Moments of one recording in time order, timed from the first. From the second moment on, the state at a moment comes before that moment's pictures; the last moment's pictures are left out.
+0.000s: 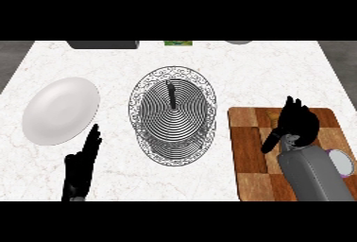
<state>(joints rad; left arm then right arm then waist) 0.09 0.13 -0.11 -1.40 -0.02 0.22 0.02 -0.34 -0.23 0.15 -1.39 0.99 0.26 1.04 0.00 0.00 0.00</state>
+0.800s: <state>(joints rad) 0.09 0.11 -0.09 -1.40 -0.04 0.20 0.02 -0.34 -0.19 0.03 -1.23 1.02 0.26 0.97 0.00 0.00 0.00</state>
